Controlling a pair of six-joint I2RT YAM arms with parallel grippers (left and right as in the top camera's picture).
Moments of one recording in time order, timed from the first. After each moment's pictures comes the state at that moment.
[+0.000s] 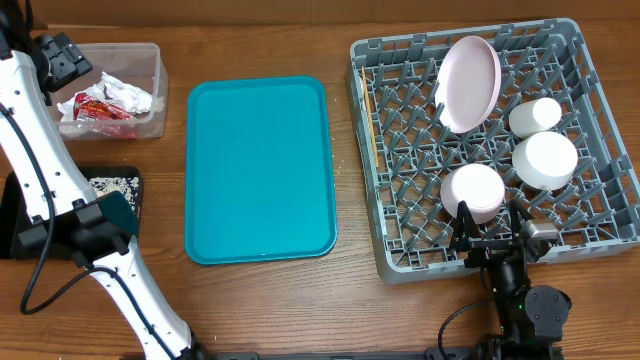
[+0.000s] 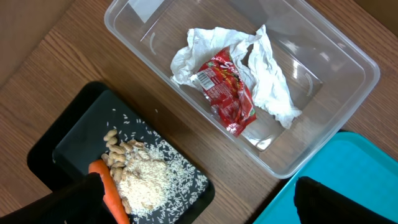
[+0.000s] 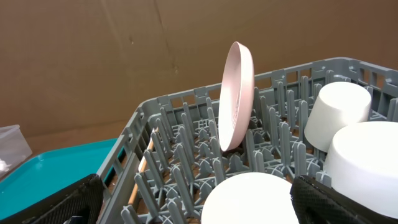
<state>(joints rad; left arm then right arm) 0.38 2.35 2.89 -1.69 -0.18 -0.33 -0.07 0.01 0.02 -0.02 -0.18 0.23</state>
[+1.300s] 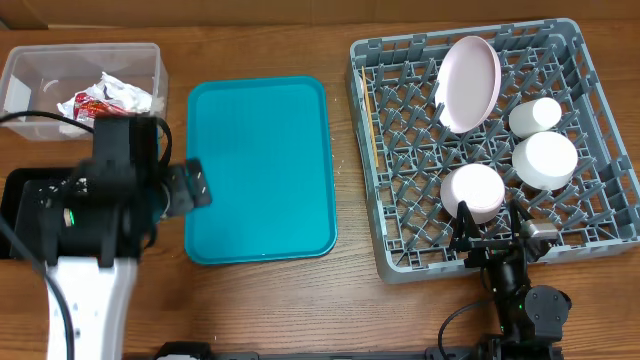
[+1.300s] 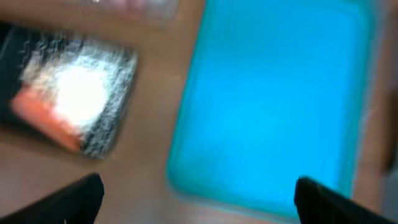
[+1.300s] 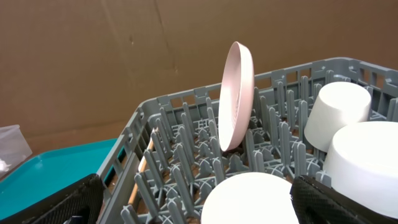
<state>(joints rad) -0.06 1.14 1.35 -1.19 -0.15 -0.33 -0.07 0.01 0.02 -0.02 -0.18 0.23</state>
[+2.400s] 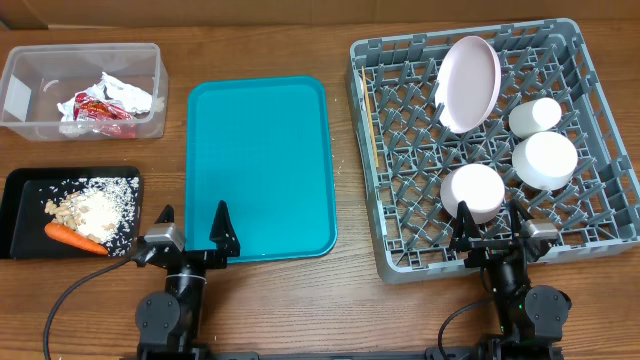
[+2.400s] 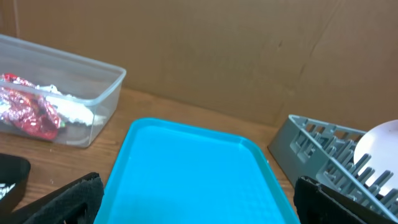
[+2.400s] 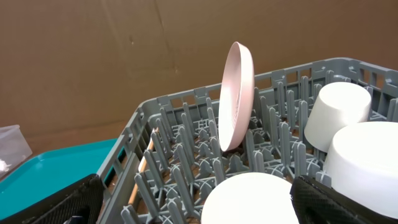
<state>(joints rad) -0.07 0.08 0.02 0.04 -0.03 -0.32 -0.07 0.01 0.02 -0.02 -0.18 0.23</state>
